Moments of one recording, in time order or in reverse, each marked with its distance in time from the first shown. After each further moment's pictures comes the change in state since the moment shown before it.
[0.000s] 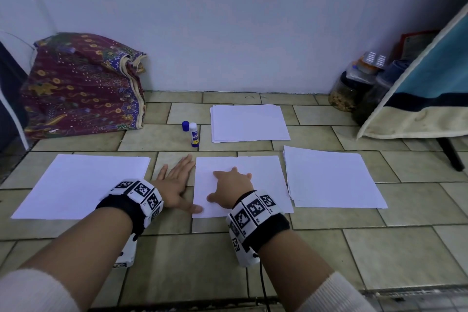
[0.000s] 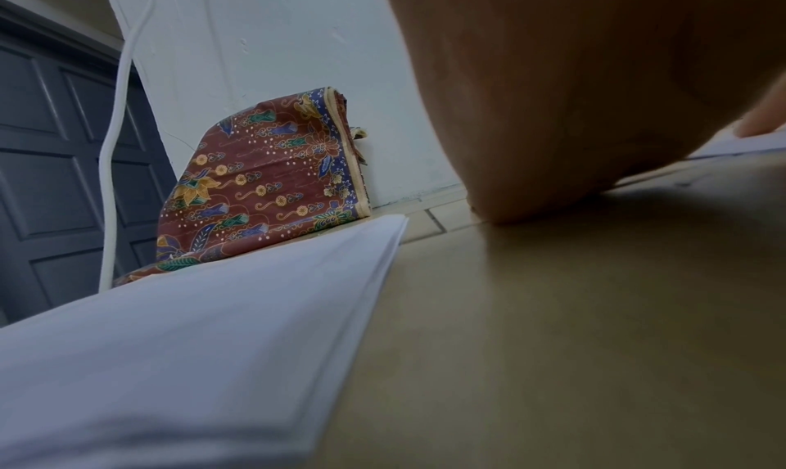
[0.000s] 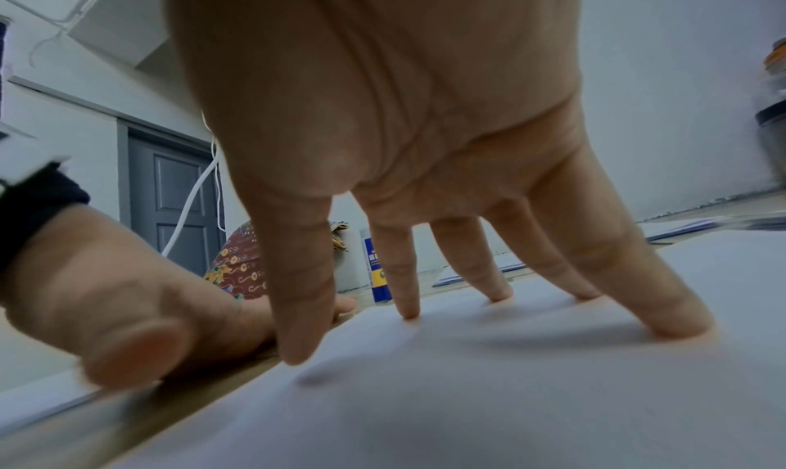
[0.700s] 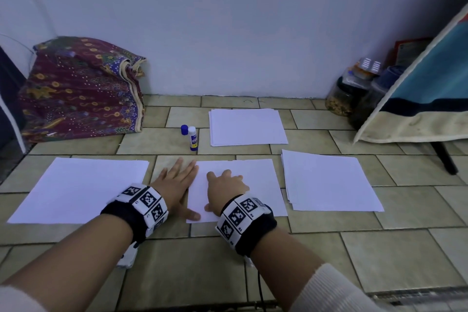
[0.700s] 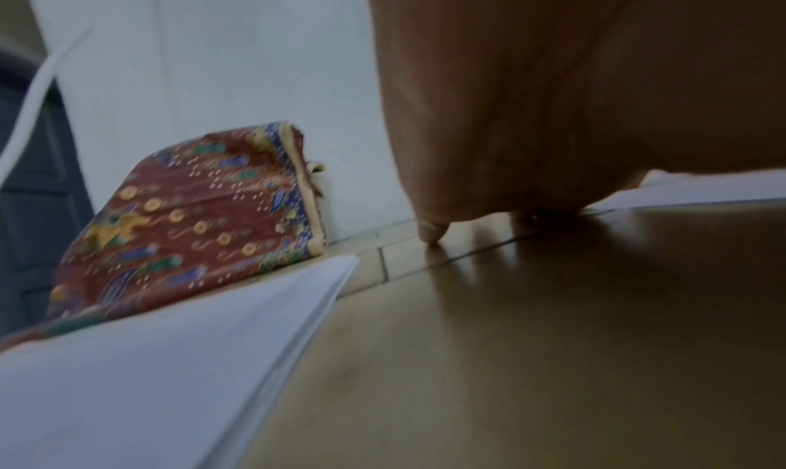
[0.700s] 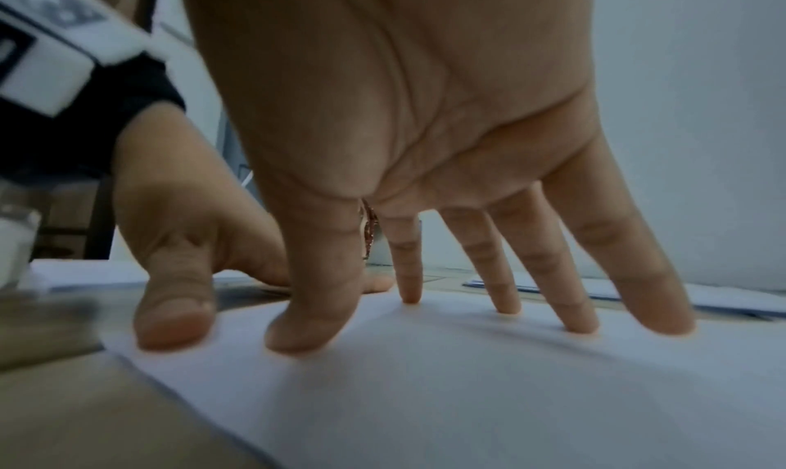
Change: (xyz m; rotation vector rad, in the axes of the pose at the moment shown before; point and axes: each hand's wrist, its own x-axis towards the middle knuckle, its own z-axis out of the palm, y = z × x) left_hand -0.007 0.019 -0.001 0.265 0.004 -0.072; right_hand 0.003 -0.018 0.003 -0.055 -0.039 0.075
